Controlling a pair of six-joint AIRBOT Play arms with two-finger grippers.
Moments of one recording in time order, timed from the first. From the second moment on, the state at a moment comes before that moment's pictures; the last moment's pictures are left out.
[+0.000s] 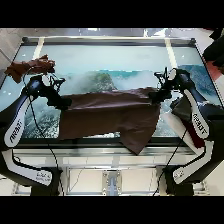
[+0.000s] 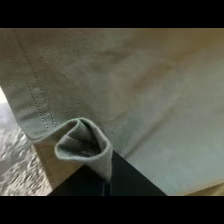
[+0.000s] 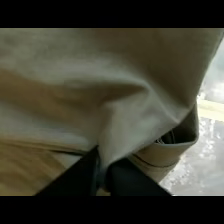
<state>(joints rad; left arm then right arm) 0.01 -1.64 1.29 1.39 -1.25 -1.38 0.01 -1.76 1.50 -1.40 1.33 1.40</state>
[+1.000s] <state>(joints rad) 0.30 -0.54 0.29 1.20 -0.89 -1.94 -0.37 -1.07 0.67 -1.02 1.32 1.28</state>
